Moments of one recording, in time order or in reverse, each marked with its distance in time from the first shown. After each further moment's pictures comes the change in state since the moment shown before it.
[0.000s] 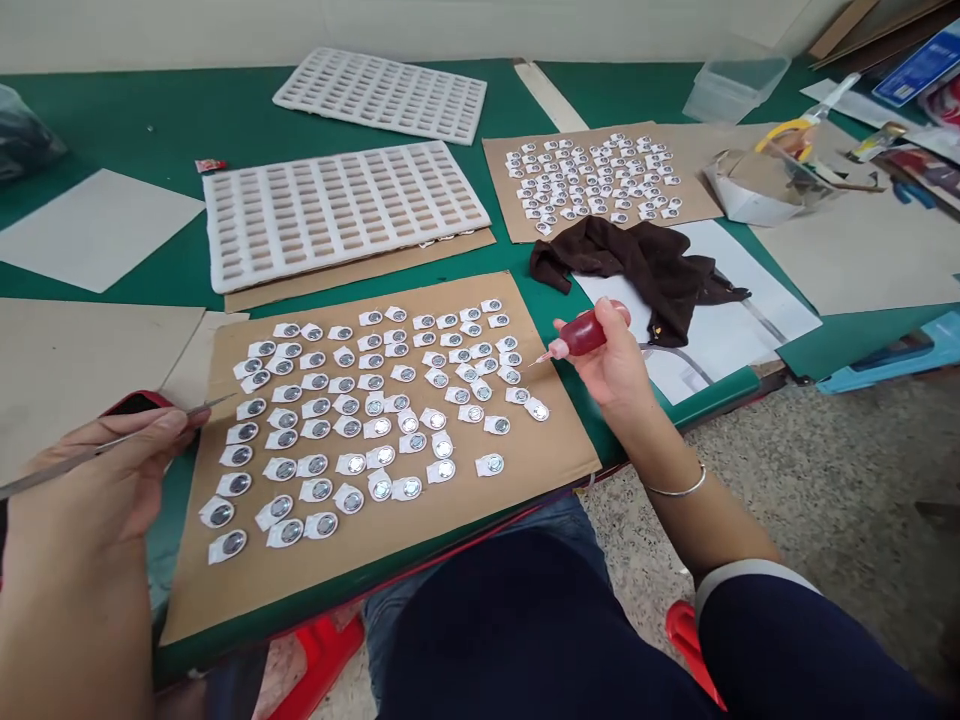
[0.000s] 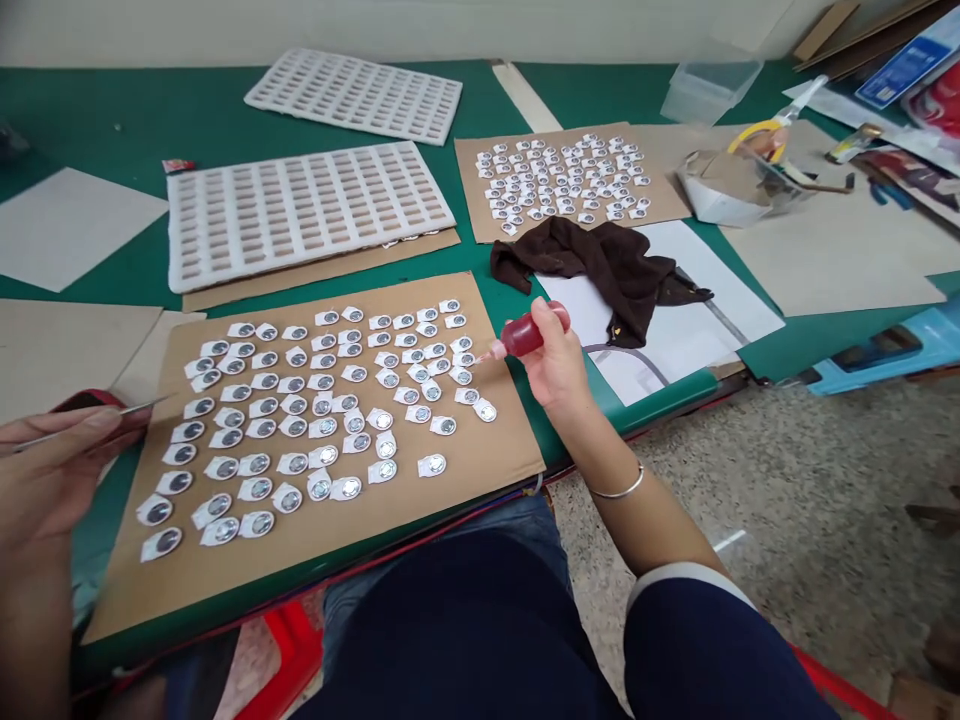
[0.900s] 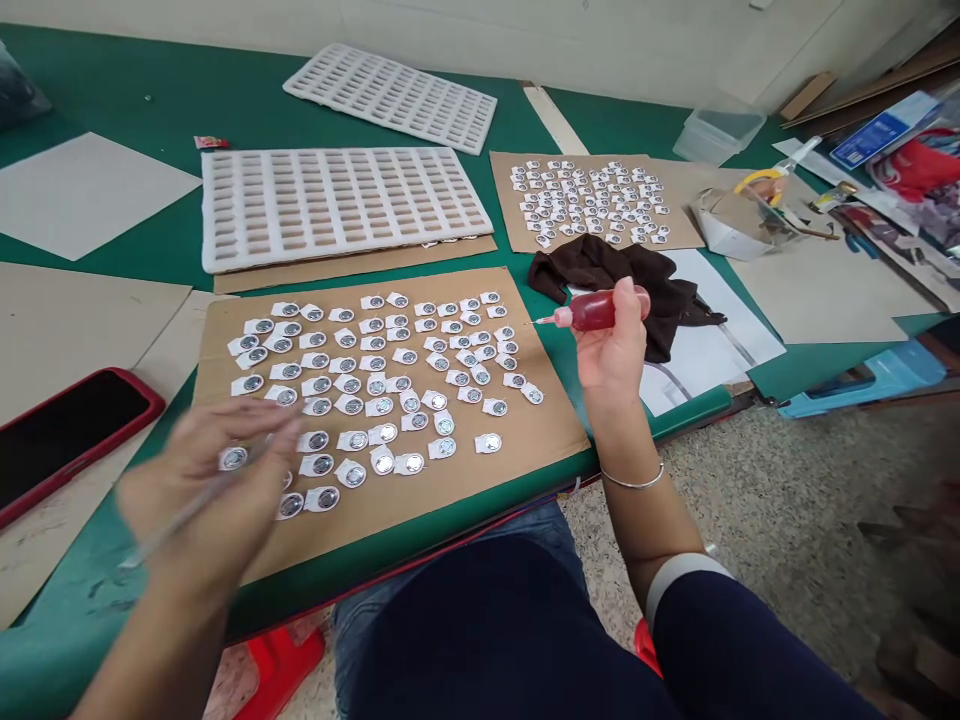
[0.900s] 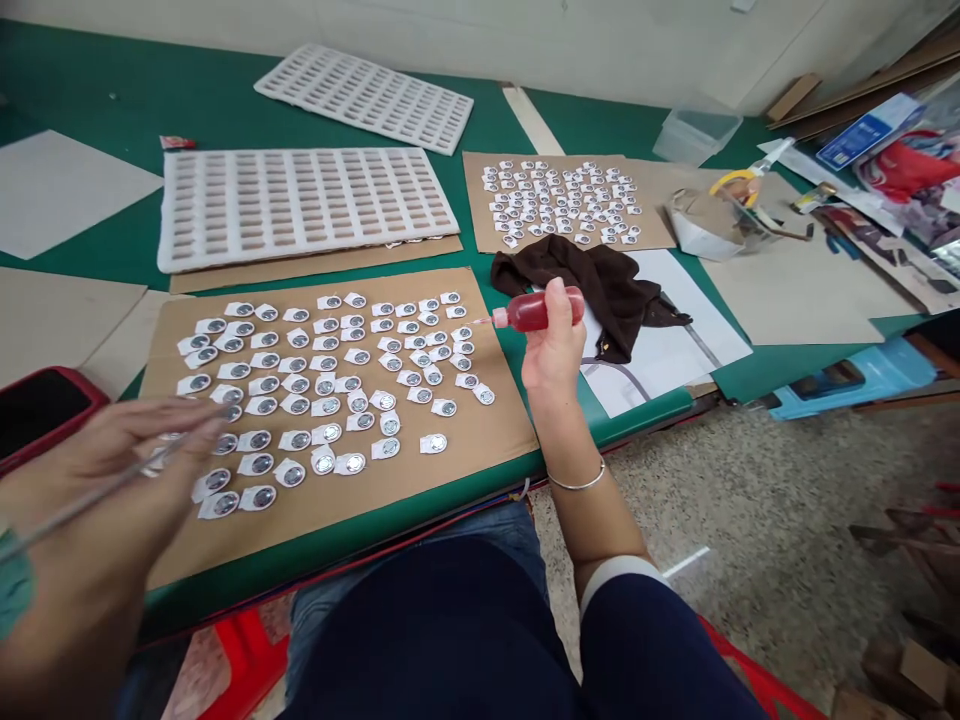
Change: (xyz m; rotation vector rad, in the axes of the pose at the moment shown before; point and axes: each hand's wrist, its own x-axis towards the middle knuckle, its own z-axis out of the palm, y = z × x) left_hand -0.072 -0.023 0.069 0.352 0.157 0.882; right_hand 0.008 -0.011 0.028 0.026 0.024 -0.341
